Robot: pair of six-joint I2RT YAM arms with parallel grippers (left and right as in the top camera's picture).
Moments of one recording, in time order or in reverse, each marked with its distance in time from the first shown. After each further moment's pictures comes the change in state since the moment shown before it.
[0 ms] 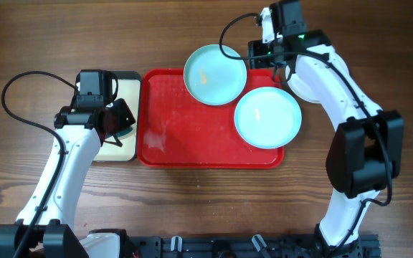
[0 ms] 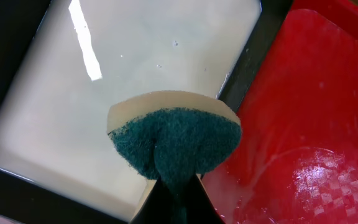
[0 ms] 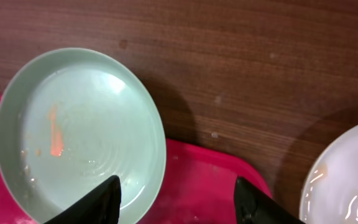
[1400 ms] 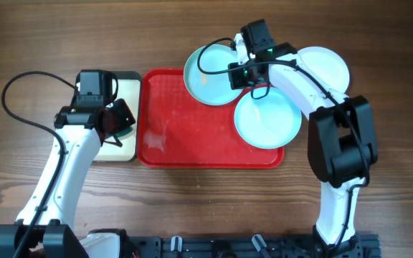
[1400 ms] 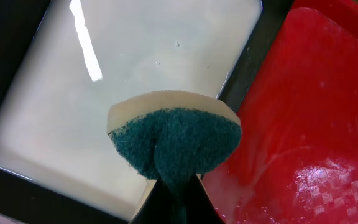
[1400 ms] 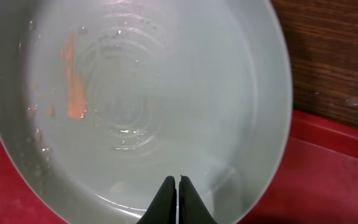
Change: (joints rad) left arm 0.000 0.000 0.000 -0.003 0.000 0.000; right arm 0.100 0.119 -0.035 0.004 -0.104 0.055
